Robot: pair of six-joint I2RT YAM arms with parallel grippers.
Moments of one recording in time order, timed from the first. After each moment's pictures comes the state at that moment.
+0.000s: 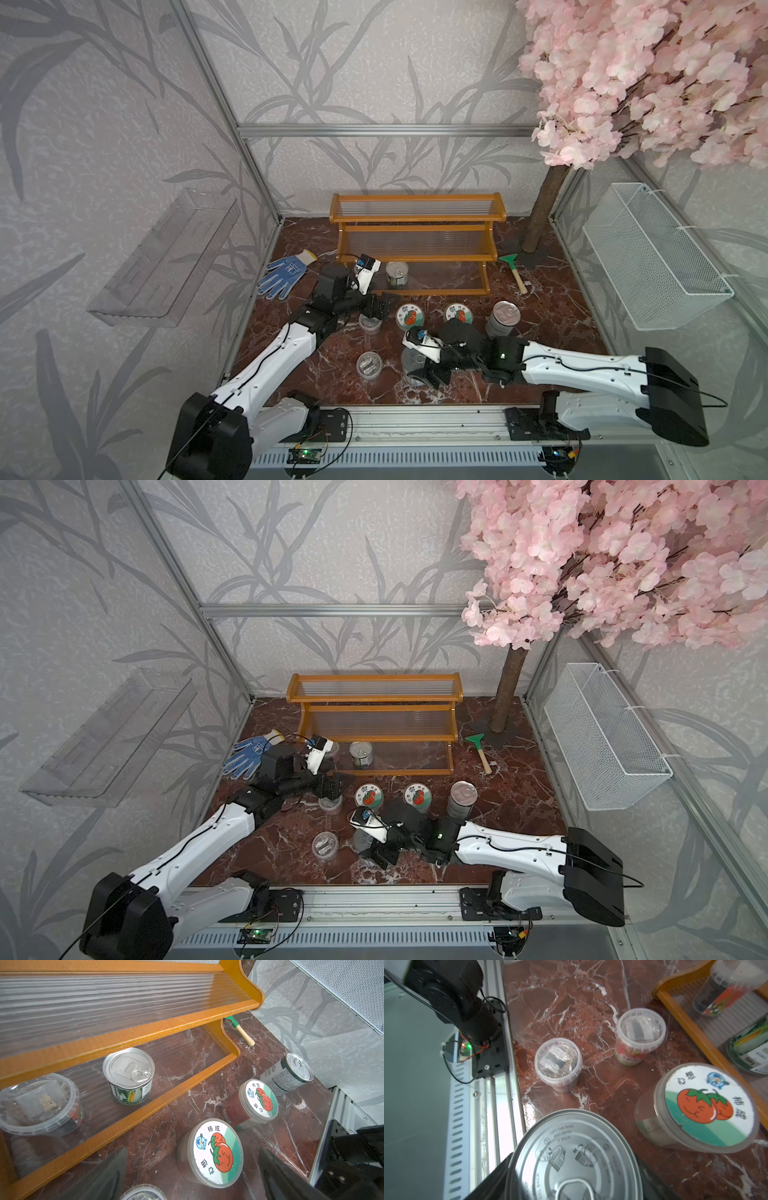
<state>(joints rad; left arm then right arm) -0.36 1.10 0.69 -0.15 0.46 -0.11 1.15 1.25 0.68 -0.14 -0.14 0.00</state>
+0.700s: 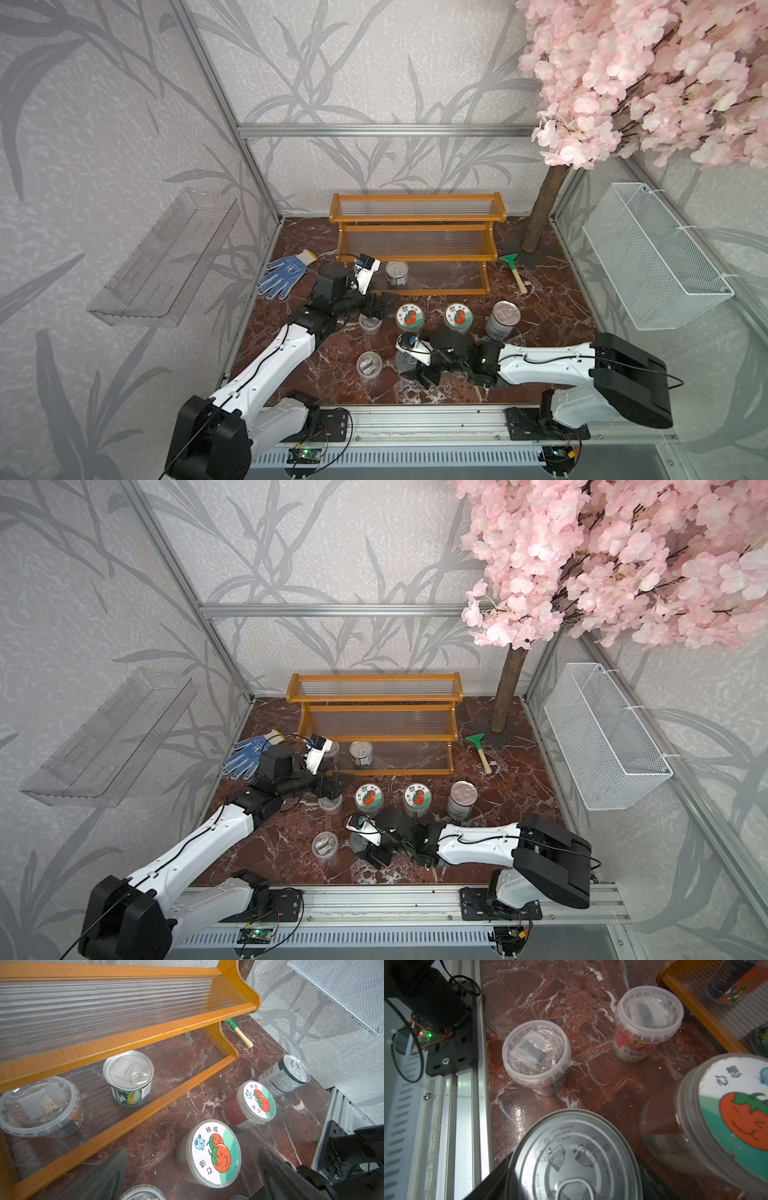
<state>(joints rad) -0.36 1.08 0.69 -0.15 0.46 -0.11 1.15 1.44 0.59 0.17 -0.11 -0.03</state>
